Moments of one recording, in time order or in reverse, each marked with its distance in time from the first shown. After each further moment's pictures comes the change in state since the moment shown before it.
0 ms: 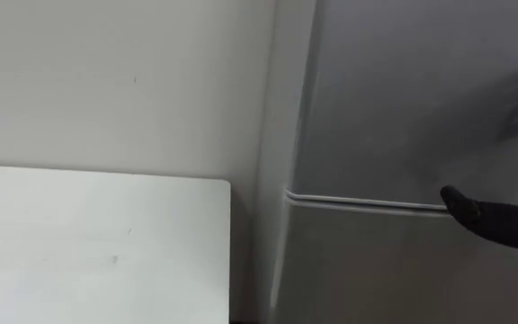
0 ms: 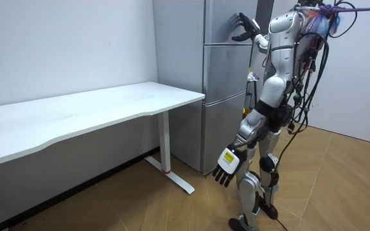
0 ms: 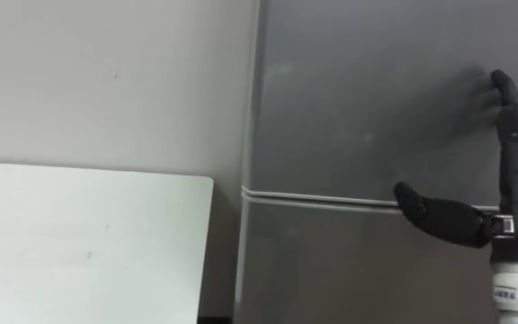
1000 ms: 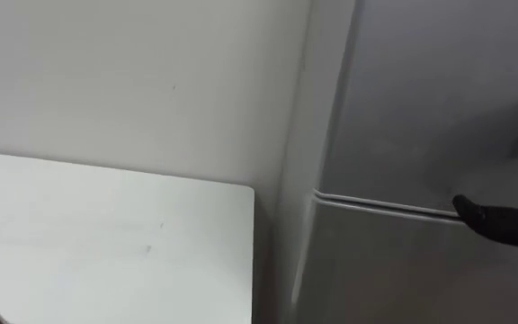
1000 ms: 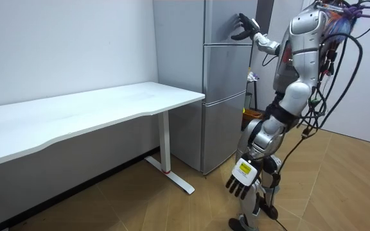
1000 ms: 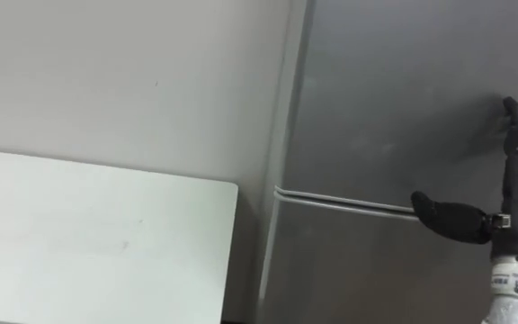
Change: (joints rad) left arm 0.064 0.015 -0.026 -0.092 -0.020 0.078 -0.012; right arm -0.110 -0.001 -0.004 0.196 0.123 0.059 -0.051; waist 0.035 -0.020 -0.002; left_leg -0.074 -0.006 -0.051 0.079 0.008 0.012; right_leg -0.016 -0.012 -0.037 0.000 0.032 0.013
